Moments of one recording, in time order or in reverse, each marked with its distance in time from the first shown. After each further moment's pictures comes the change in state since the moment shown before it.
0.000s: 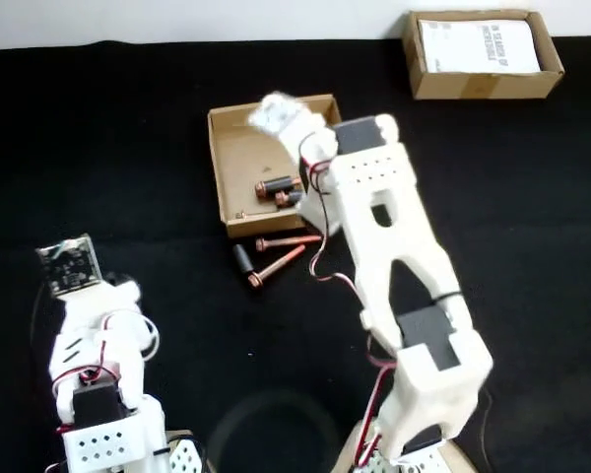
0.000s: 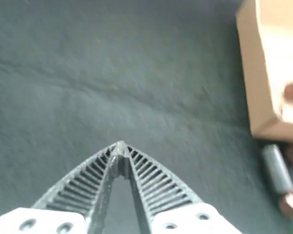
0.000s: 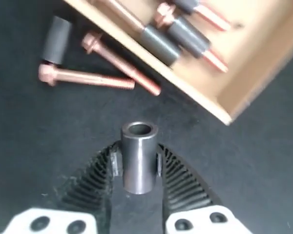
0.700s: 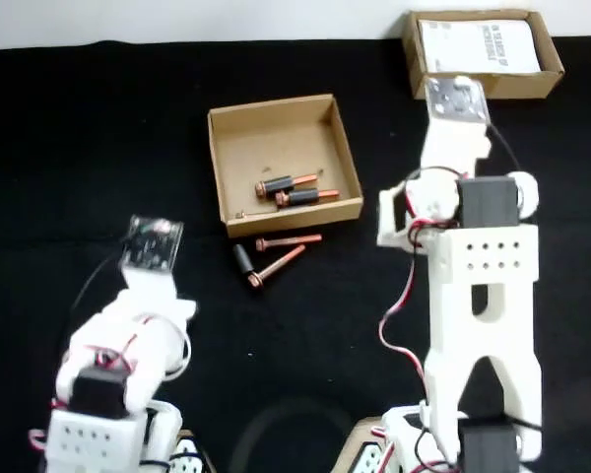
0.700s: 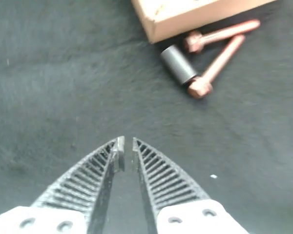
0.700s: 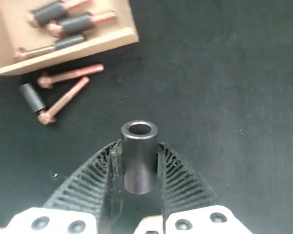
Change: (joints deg) left arm 22.2 25.9 -29.9 19.3 -6.7; right arm 15.7 -34.6 24.5 1.5 -36.9
